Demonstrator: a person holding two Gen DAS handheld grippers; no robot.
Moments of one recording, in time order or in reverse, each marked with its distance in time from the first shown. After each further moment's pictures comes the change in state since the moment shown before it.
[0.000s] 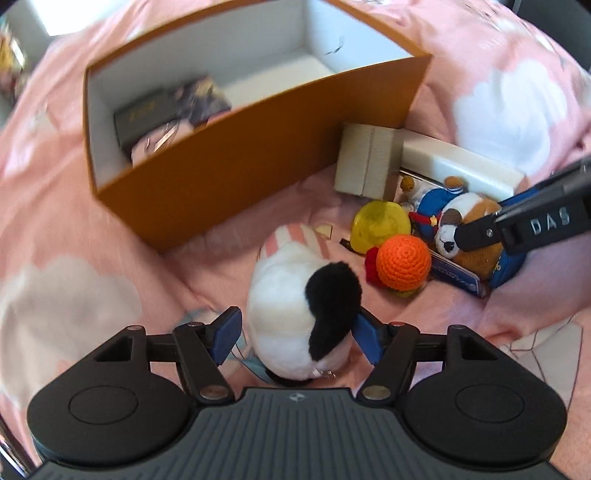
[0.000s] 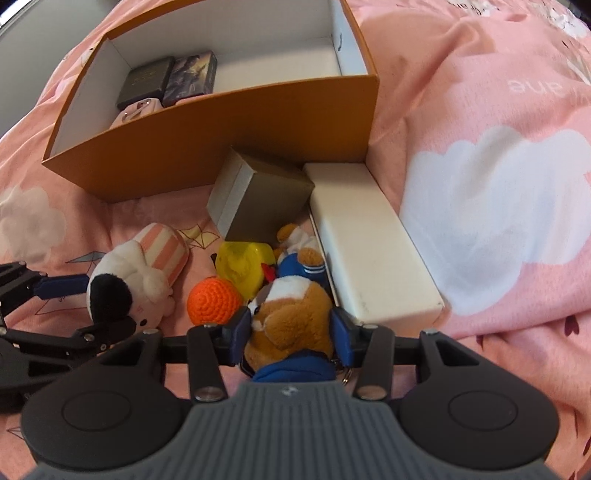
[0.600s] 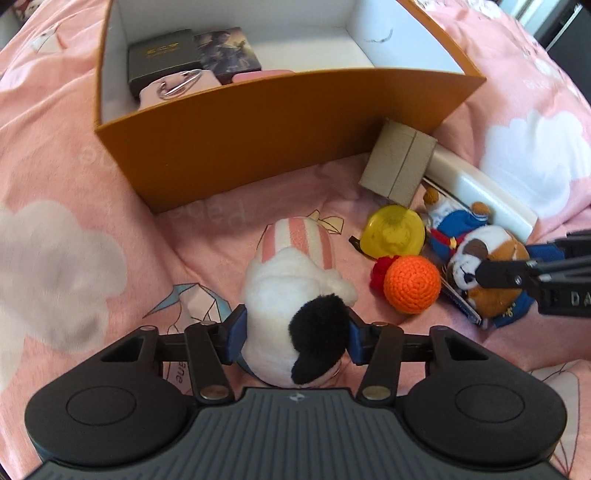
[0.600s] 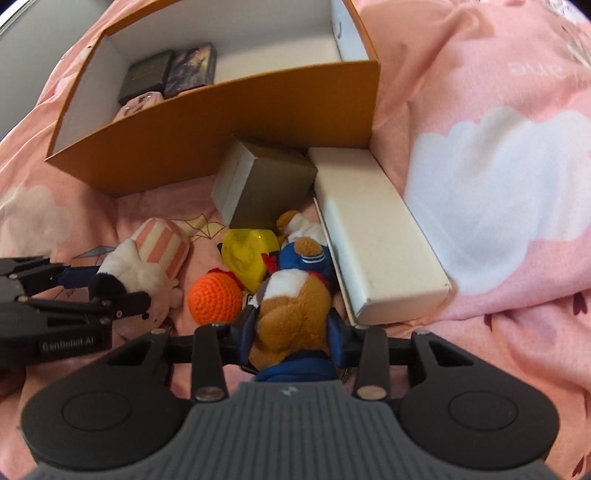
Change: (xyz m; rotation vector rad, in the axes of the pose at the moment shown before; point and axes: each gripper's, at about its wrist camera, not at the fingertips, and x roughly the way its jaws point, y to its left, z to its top) left arm 0.023 0.042 0.002 -0.239 0.088 -0.152; right arm -0.008 0.003 -0.008 -0.026 -0.013 0.015
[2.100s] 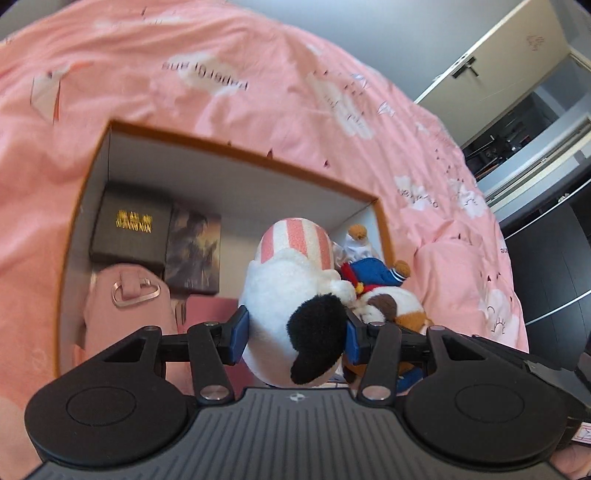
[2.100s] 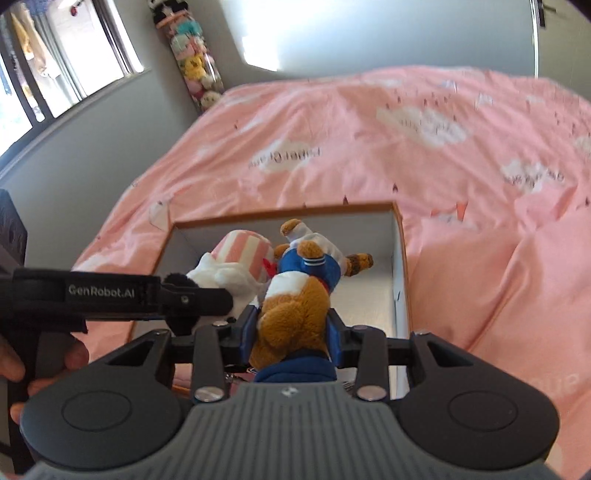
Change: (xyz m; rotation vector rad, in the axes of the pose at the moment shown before) left arm -0.033 0.037 0.140 -0.377 -0.314 -0.287; right arm -0.049 0.007 0.152 -0.102 -0.389 0.165
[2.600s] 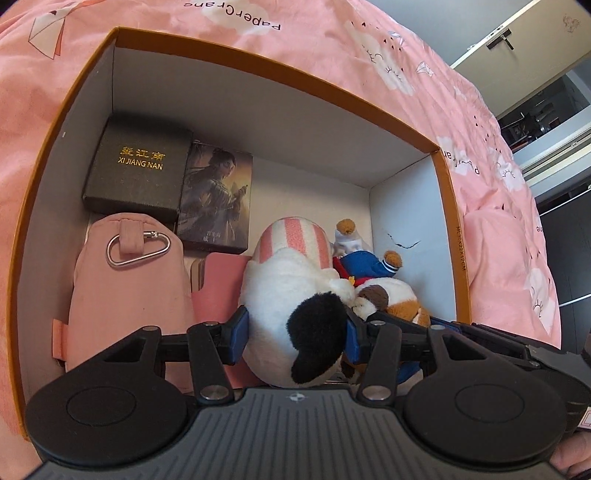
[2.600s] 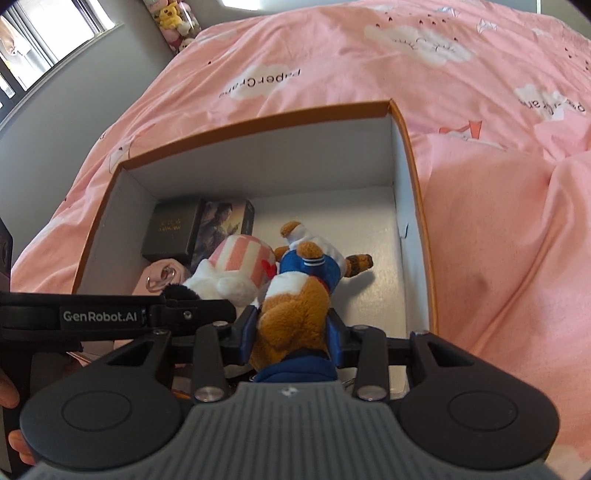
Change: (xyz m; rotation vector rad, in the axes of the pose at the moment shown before) left arm 0.043 0.020 -0.011 -0.027 0.117 0.076; right arm 0.067 -0.022 -0.019 0.047 0.180 0.007
